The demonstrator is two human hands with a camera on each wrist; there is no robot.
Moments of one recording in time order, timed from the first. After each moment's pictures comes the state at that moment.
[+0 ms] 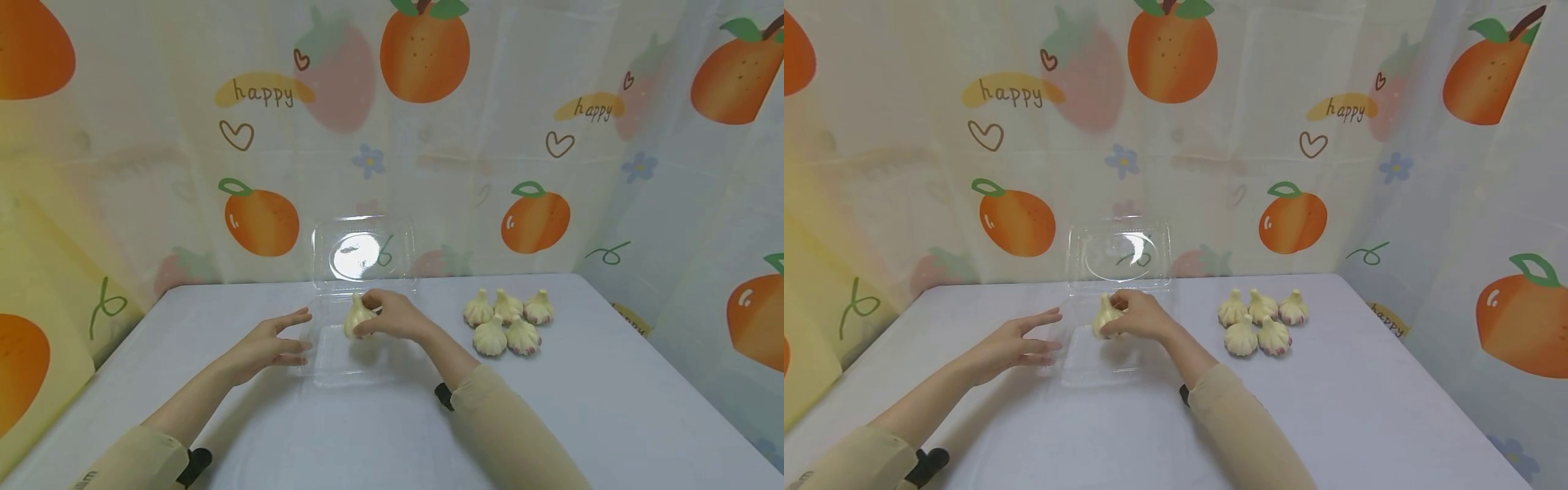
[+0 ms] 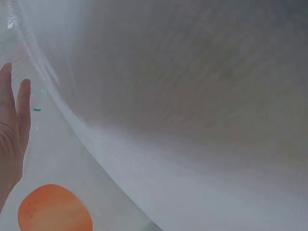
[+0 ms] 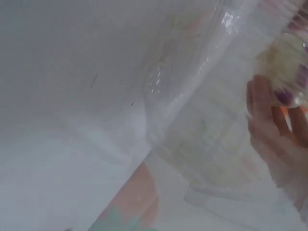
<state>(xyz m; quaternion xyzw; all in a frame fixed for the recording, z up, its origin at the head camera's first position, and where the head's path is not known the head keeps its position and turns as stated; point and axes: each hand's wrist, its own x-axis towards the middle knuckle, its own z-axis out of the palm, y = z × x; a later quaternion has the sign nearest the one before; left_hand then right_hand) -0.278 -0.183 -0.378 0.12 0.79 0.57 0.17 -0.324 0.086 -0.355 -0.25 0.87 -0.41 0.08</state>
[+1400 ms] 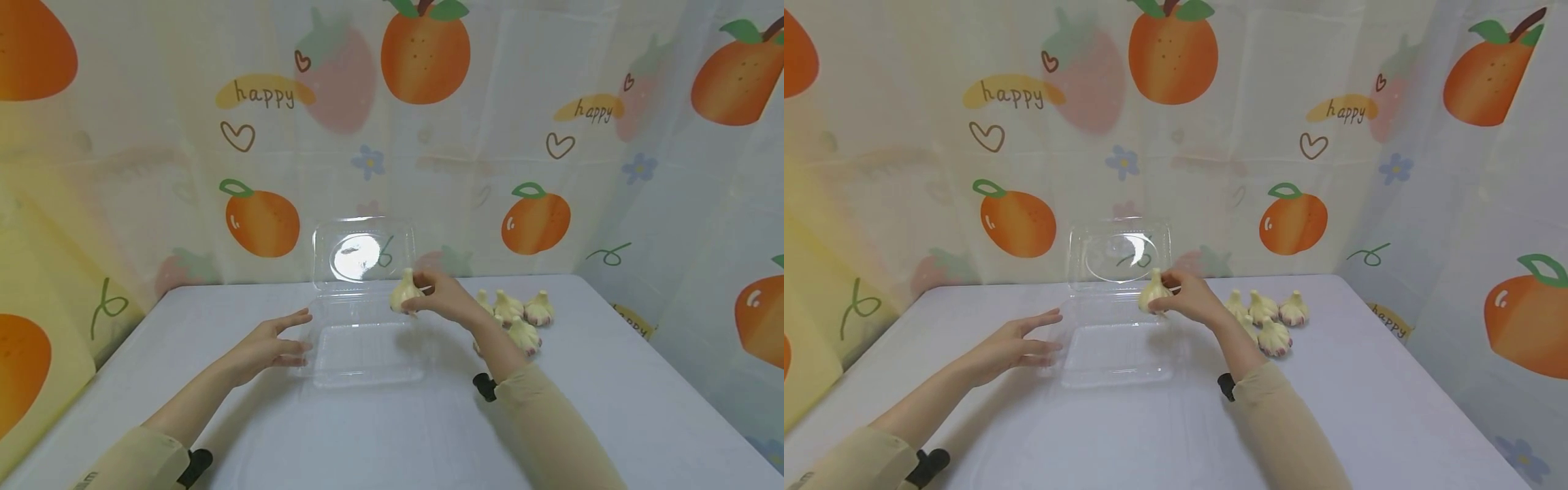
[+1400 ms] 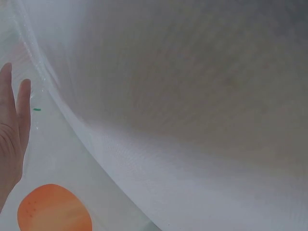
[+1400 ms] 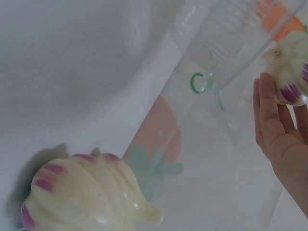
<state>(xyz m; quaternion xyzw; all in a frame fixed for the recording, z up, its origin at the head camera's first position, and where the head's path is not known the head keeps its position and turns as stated) -0.277 -0.185 -0.378 0.12 0.80 0.57 0.16 -0.328 0.162 -0.332 -0.19 0.87 -0.46 0.05</state>
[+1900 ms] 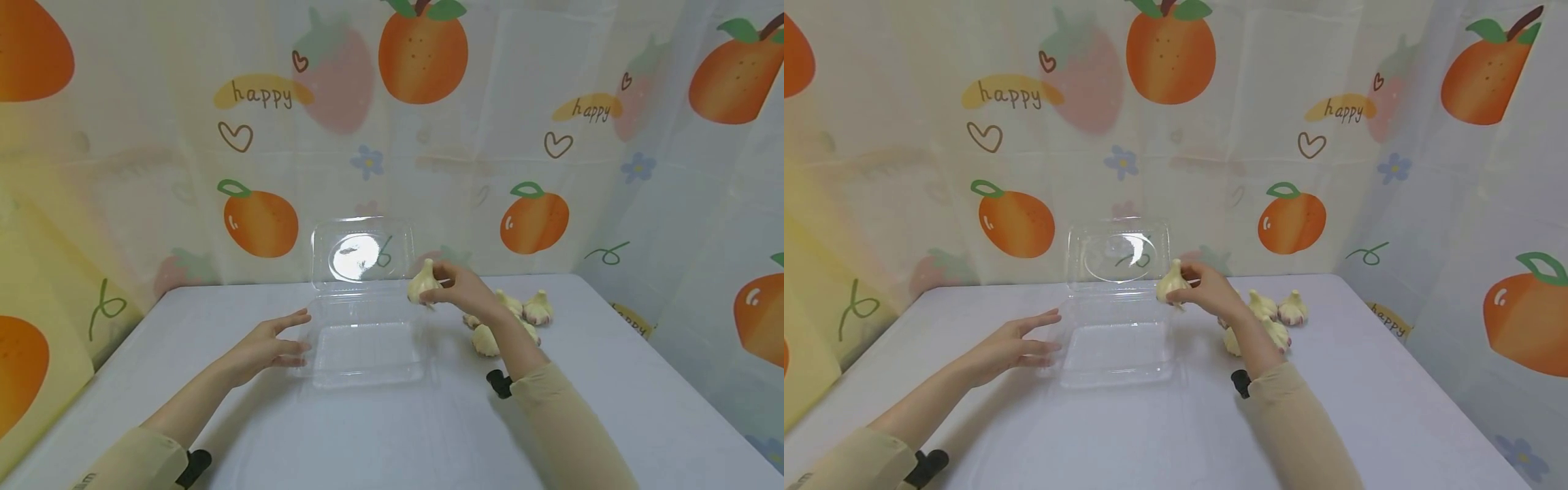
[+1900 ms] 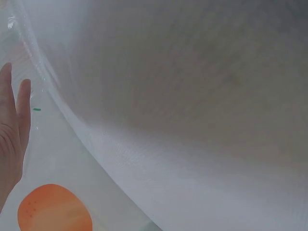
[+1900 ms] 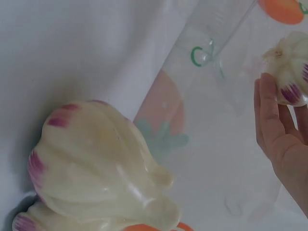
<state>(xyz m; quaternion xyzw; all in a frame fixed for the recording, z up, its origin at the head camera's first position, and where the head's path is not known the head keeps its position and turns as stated) -0.277 -0.184 -0.378 0.13 0.80 0.57 0.16 -0.327 0.193 -0.323 -0.18 0.87 -0.46 0.03</state>
